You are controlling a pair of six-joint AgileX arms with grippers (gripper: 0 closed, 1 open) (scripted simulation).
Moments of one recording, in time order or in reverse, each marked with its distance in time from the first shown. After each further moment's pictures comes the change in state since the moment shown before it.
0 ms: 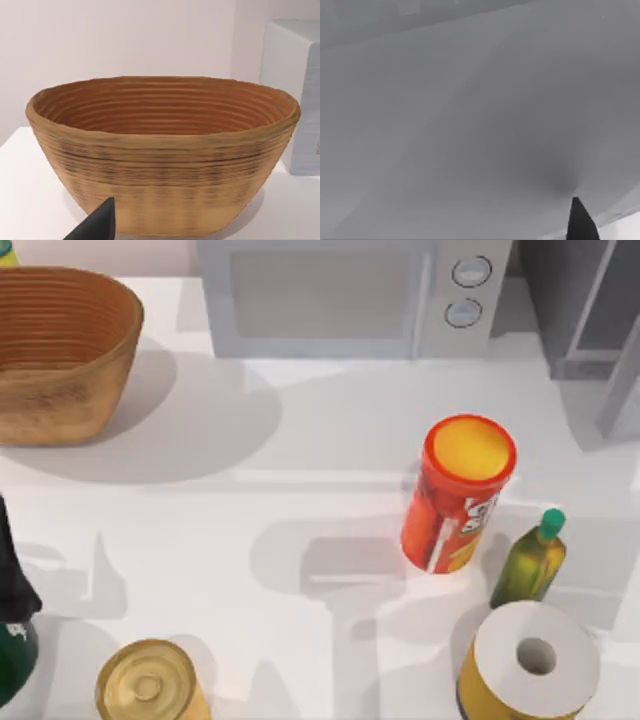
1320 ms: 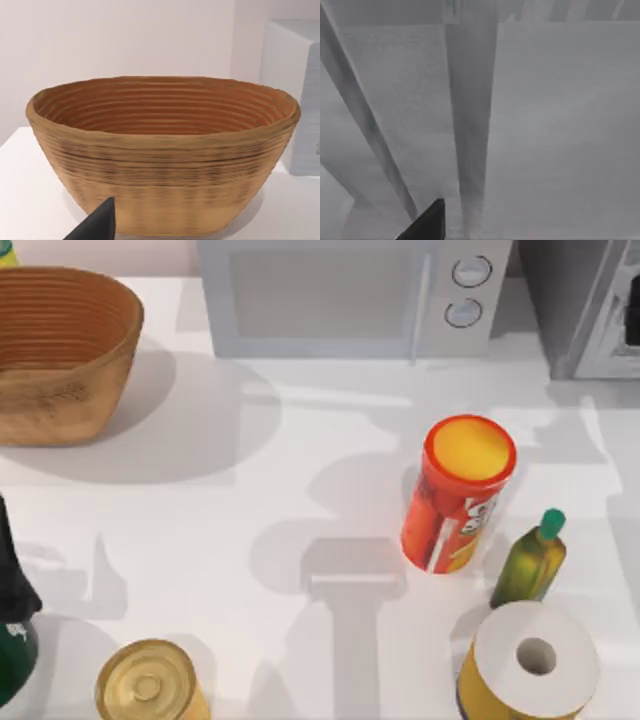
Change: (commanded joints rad) left arm 0.000 0.000 0.000 0.000 0.000 0.000; right arm 0.247 0.169 0.156 0.029 0.222 0.168
